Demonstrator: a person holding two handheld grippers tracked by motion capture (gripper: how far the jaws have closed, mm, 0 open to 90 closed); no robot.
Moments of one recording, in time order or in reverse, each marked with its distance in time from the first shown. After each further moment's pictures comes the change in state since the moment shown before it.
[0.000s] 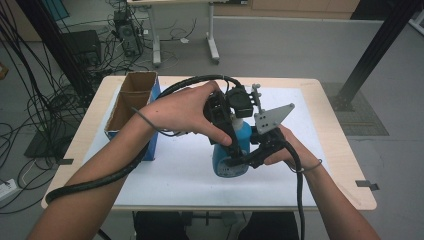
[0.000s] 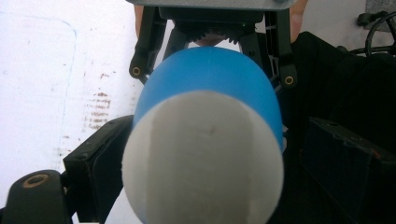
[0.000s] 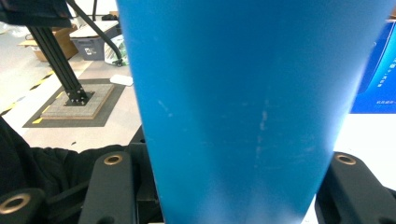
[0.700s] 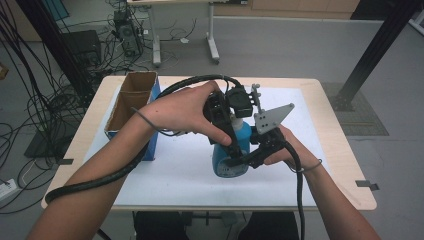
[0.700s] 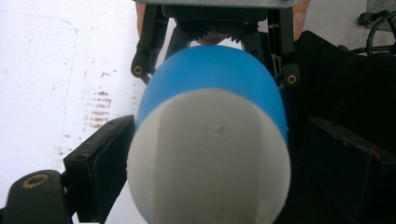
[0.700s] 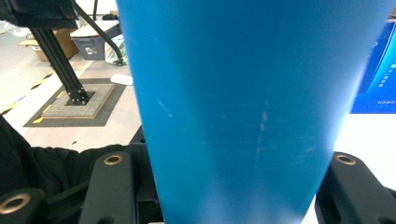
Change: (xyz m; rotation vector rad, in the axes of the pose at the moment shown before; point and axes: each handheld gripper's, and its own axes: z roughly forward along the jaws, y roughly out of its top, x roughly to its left) left arm 0.000 0.000 0.000 0.002 0.000 -0.002; right arm 0.000 0.000 0.000 0.001 0.002 -0.002
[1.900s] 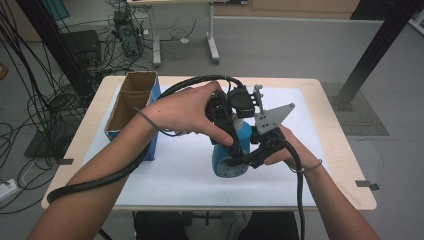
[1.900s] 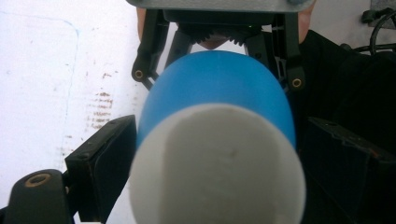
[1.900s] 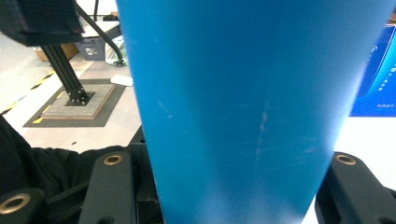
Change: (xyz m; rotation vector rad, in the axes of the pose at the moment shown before) left arm 0.000 0.003 0.002 0.008 0.007 0.005; right arm 0.001 0.002 0.000 -0.005 0.003 -0.006
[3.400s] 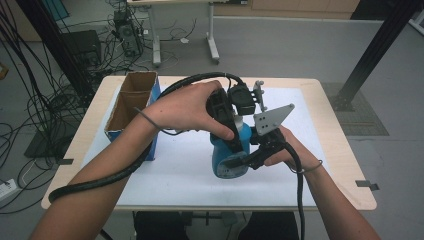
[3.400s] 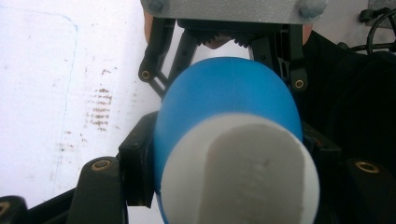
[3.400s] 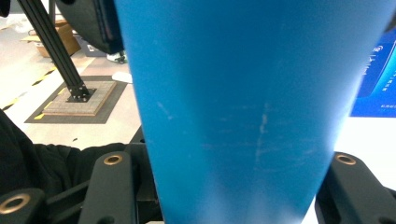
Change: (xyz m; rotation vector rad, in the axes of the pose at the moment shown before) left arm 0.002 0.002 -0.004 0.015 -0.009 -0.012; right arm 0.002 0.001 0.001 0.011 0.004 -0.011
